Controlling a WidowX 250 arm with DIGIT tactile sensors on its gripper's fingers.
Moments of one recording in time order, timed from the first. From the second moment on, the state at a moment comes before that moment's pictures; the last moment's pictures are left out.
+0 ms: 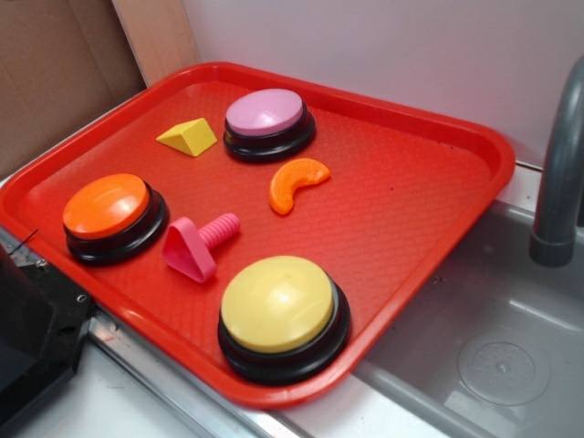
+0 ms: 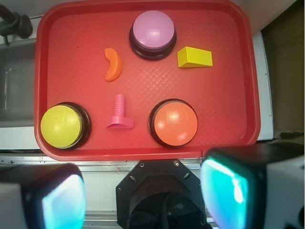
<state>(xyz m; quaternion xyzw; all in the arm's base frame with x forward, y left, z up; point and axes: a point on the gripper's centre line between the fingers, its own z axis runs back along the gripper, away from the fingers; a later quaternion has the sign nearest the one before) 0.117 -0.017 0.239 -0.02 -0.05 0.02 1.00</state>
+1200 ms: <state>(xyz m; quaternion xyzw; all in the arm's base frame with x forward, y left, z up) 0.221 -0.017 0.161 -0.03 -0.06 0.10 0.99</state>
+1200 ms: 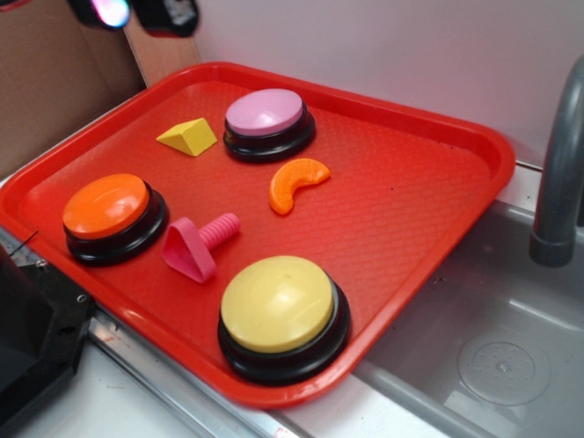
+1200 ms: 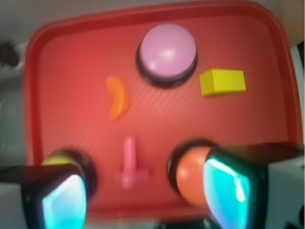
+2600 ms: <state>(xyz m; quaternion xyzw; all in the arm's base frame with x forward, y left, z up) 0.271 -0.055 0.022 0.02 -0.02 0.13 0.99</state>
